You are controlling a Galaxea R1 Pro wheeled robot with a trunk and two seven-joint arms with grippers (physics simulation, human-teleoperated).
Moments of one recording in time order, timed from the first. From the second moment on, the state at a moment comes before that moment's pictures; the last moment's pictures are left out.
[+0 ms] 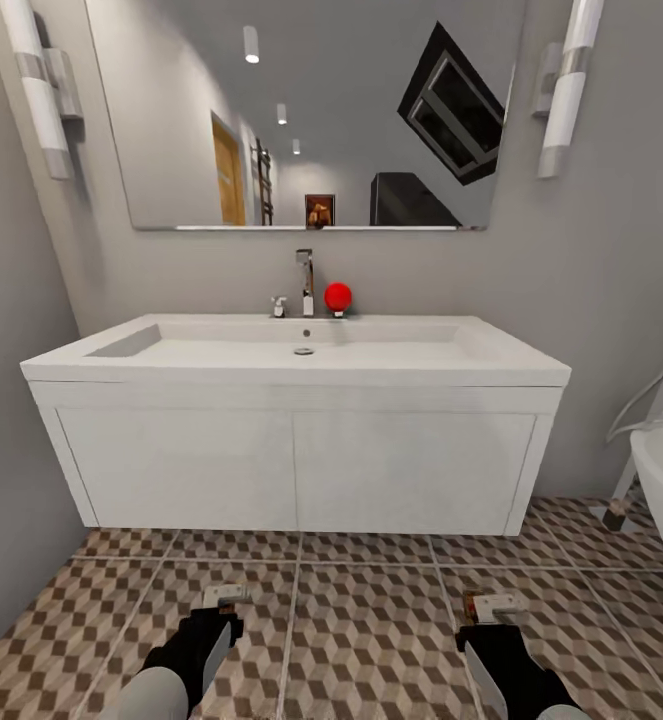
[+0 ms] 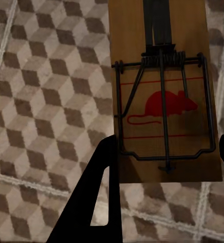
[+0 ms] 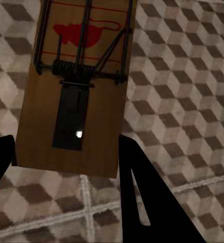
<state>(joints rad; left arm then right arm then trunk) -0.61 -0.17 0.53 -0.35 -0.49 0.33 0.25 -0.49 -0.01 0.04 -0.48 0.00 0.40 -0.35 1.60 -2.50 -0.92</state>
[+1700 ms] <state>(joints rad) -0.62 -0.17 0.53 -0.47 -0.48 0.36 0.15 -0.68 0.02 0.04 -0.33 0.03 0.31 -0.22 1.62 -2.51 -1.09</state>
